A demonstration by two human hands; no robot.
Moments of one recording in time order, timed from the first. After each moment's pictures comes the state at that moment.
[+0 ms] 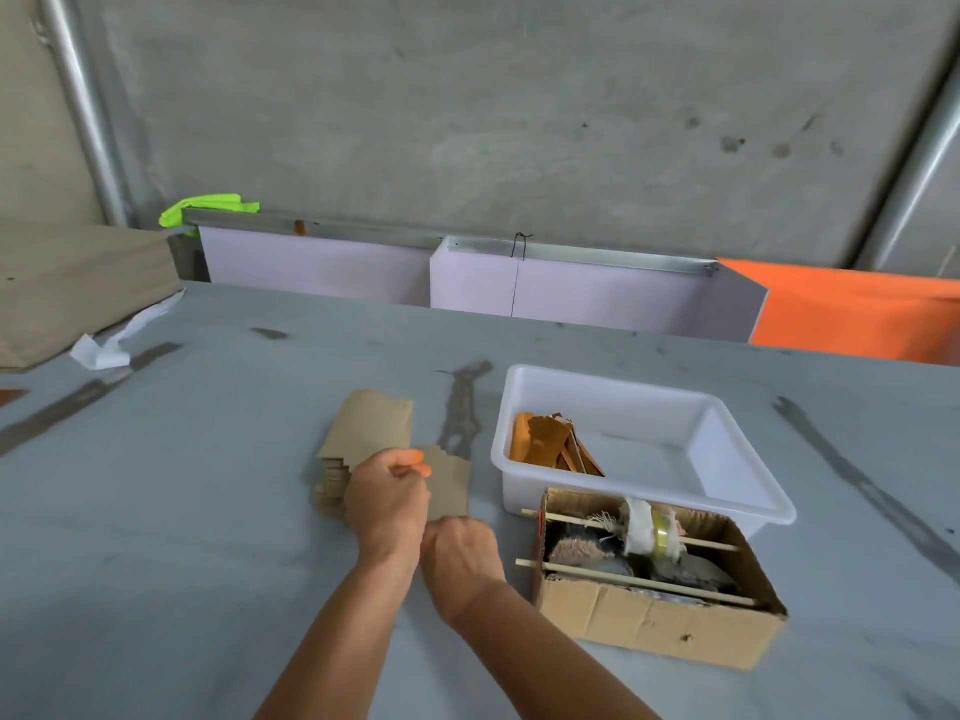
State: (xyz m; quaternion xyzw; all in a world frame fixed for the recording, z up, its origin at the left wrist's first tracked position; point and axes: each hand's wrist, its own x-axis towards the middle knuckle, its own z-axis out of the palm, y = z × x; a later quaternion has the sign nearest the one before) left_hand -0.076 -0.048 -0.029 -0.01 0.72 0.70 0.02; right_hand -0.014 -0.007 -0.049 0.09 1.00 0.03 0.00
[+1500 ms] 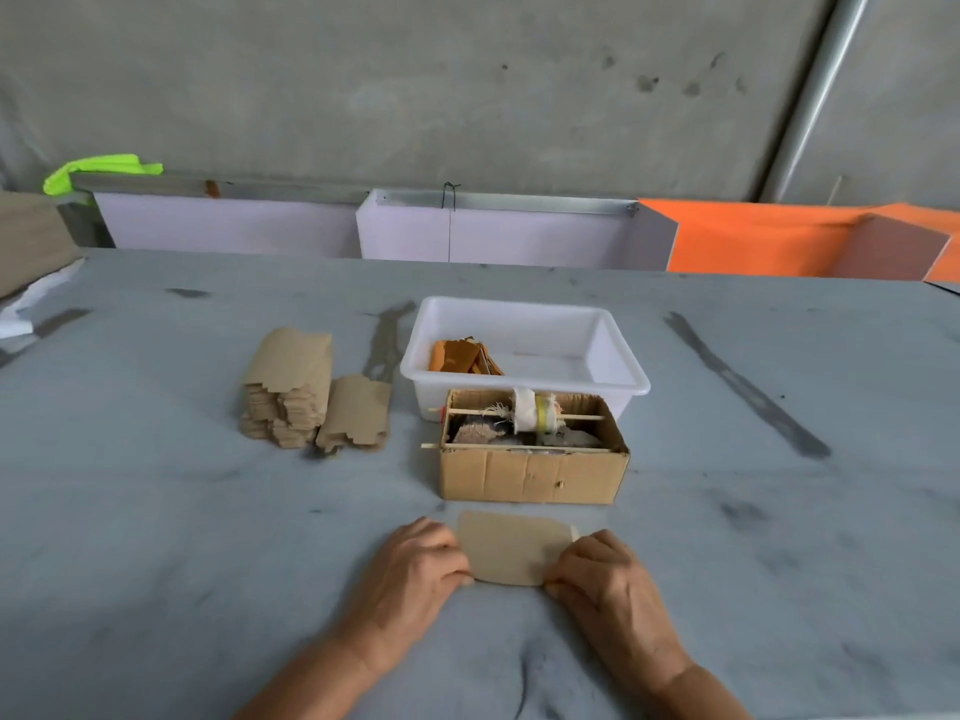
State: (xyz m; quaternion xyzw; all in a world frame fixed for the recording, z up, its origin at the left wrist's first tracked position) left_hand 0.074 -0.094 -0.094 0.61 0.73 0.30 -0.07; right_hand 0.243 0.056 -0.091 0.15 0.94 -0.16 -0.25
